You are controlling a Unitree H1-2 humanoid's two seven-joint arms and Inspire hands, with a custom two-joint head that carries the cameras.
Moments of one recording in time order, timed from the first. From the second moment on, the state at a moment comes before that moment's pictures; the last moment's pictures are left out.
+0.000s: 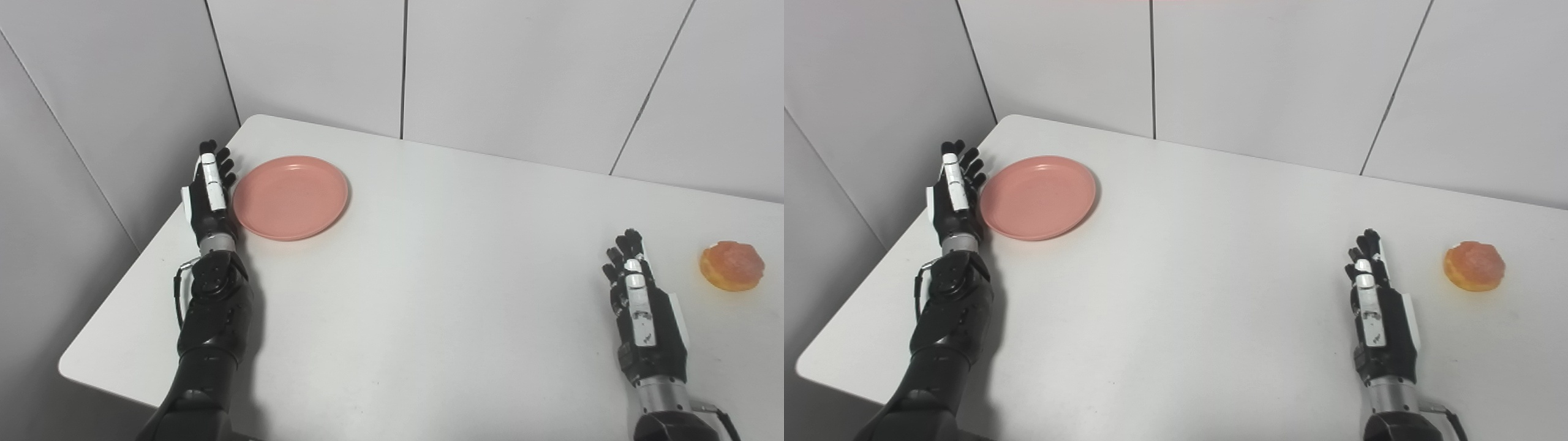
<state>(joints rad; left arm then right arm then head) -0.51 0.27 0.38 0.60 -0.25 -0.20 0.22 -0.26 -0.04 -0.01 0.17 0.15 -0.09 0.12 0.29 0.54</state>
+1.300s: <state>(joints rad) -0.41 0.14 0.23 0.29 -0.25 0.06 0.12 -0.26 -0.03 -0.02 0.16 0.12 -0.09 0.11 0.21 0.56</state>
